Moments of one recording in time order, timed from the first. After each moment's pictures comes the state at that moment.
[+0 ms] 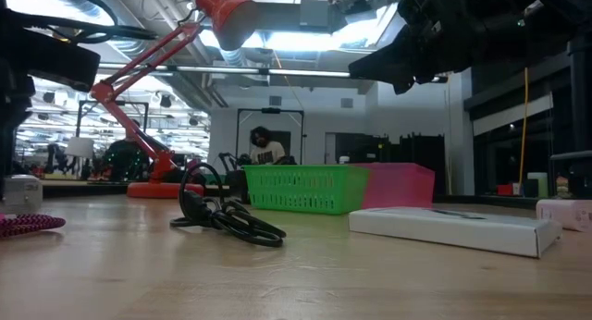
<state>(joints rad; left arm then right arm) -0.70 1.58 0.84 -0.86 -0.27 -1.40 0.05 1.32 0.48 0.64 0.08 -0.03</state>
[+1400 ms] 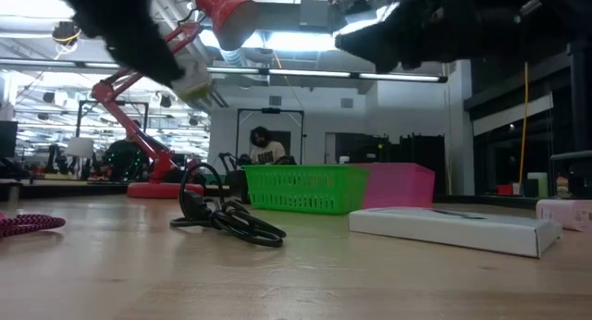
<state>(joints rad) -0.51 1.32 0.84 -0.45 -0.56 -0.66 0.12 1.45 0.53 0.84 0.03 -0.21</state>
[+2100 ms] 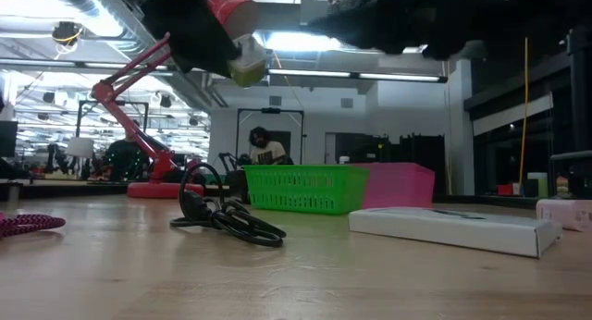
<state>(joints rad) -0.27 1.32 0.84 -0.21 -0.23 -0.36 0.19 1.57 0.70 0.70 0.03 -0.48</state>
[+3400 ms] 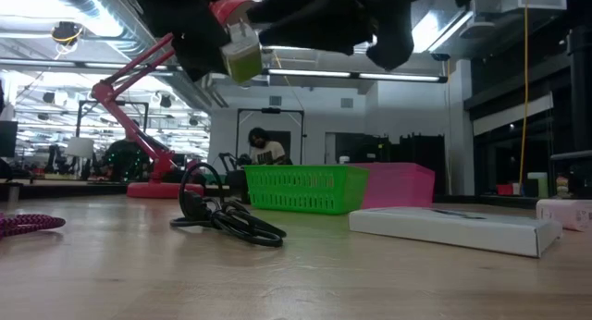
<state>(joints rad) -0.19 1.32 0.84 -0.20 0.05 -0.32 0.28 1.73 1.07 0.29 0.20 -0.82</state>
